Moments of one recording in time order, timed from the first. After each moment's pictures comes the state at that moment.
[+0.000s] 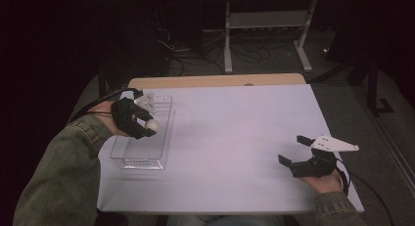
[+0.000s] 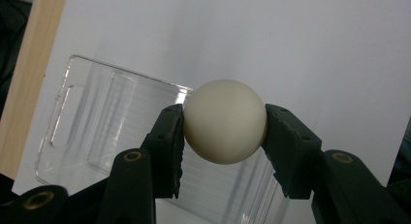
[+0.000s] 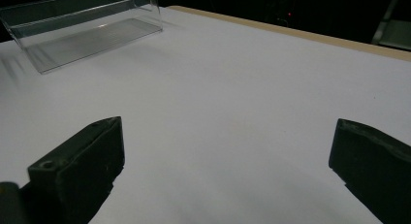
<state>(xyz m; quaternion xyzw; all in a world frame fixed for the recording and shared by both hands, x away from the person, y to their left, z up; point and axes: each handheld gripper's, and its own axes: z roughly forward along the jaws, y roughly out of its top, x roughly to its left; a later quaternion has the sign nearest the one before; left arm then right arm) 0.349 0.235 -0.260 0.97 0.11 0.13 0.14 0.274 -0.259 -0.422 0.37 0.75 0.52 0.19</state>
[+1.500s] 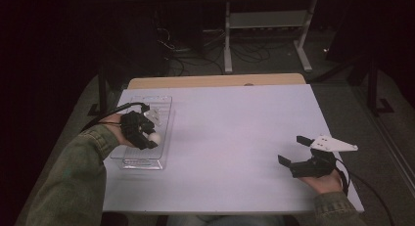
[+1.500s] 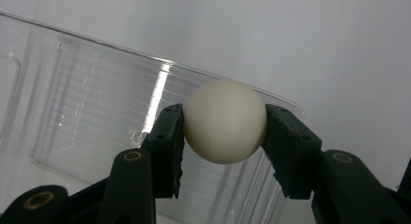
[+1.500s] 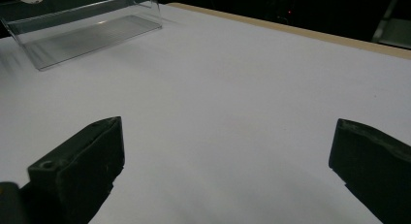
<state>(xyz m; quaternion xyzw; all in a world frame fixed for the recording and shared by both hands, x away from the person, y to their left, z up) 0.359 0.239 -0.315 0.98 0.12 0.08 0.12 0.275 -0.258 -0.424 0.36 0.75 0.52 0.19</state>
